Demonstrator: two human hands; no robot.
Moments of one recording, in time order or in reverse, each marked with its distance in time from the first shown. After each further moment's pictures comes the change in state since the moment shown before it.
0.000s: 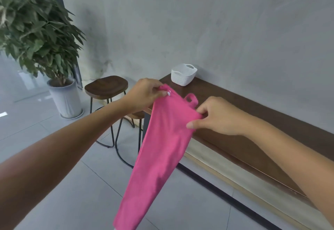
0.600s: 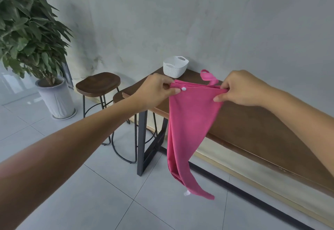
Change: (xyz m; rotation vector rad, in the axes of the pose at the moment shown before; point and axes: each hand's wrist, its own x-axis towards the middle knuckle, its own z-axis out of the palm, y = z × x) left_hand -0.001 0.034 0.035 -0.134 -0.063 0.012; right_hand -0.020 0.047 -0.047 -0.228 0.085 0.273
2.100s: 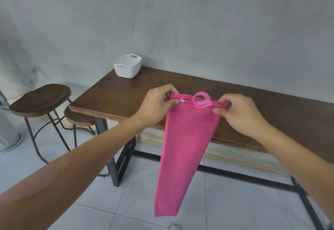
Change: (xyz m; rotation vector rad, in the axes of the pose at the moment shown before) left_hand 0.042 0.049 0.135 -0.143 -0.082 0.152; right_hand -0.118 0.093 0.053 0.368 0.347 0.461
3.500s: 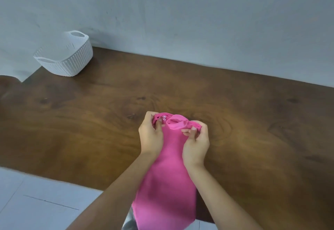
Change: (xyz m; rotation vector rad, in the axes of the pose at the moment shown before) left_hand 0.204 -0.208 0.295 -0.113 0.372 -0.549; right_hand 0.246 0.234 0.243 0.774 0.451 0.354
